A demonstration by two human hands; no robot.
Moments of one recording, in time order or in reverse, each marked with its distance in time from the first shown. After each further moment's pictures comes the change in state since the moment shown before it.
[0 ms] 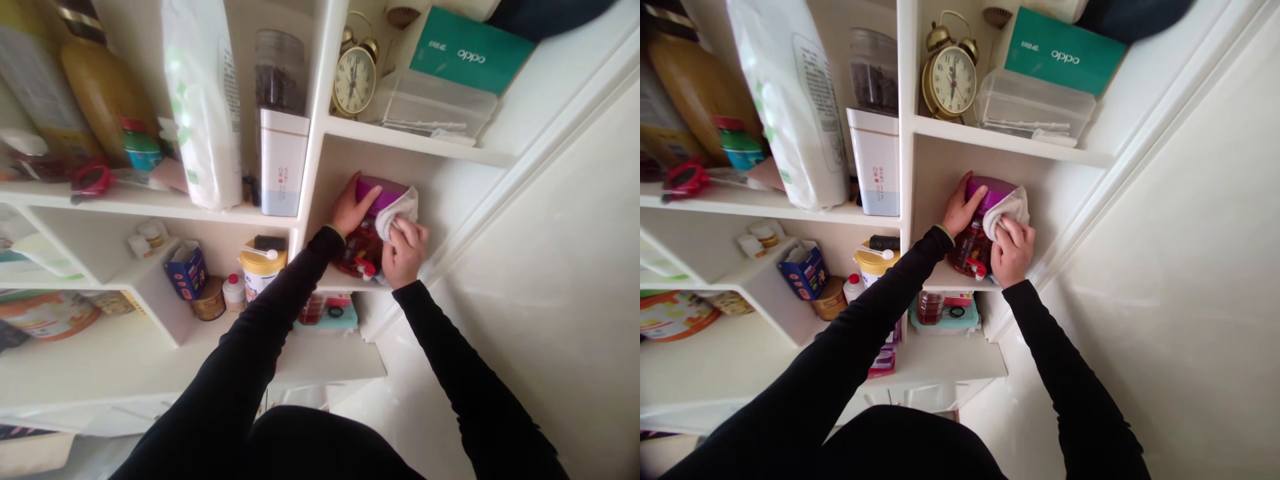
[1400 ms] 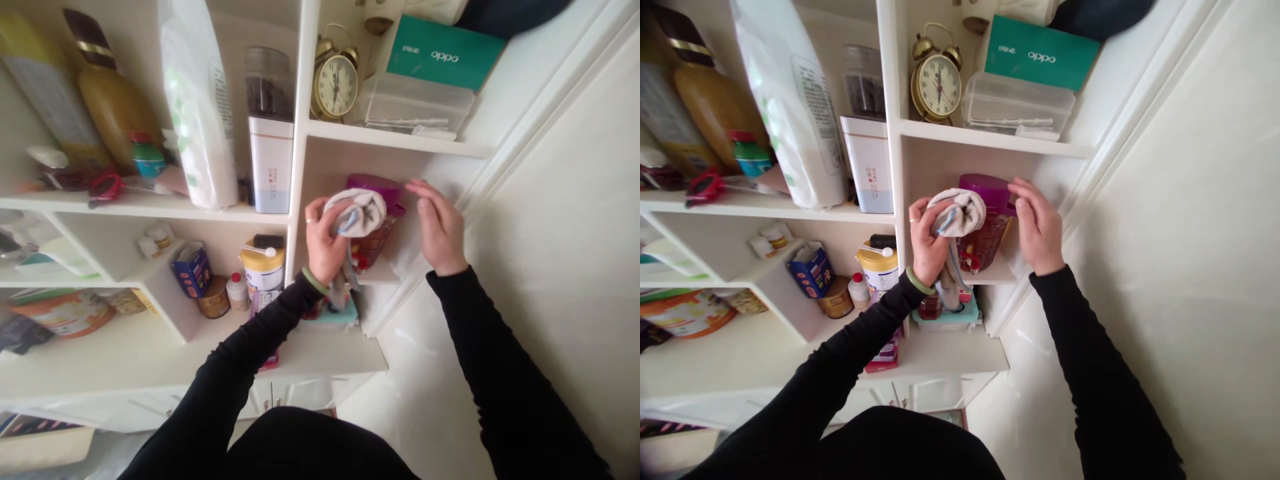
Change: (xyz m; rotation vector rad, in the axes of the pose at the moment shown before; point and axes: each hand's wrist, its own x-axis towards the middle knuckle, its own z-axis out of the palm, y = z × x) left_hand -0.109 0.019 -0.017 -0.004 0.406 0.364; right_hand 0.056 0.000 -0.084 0.503 -0.024 0.074
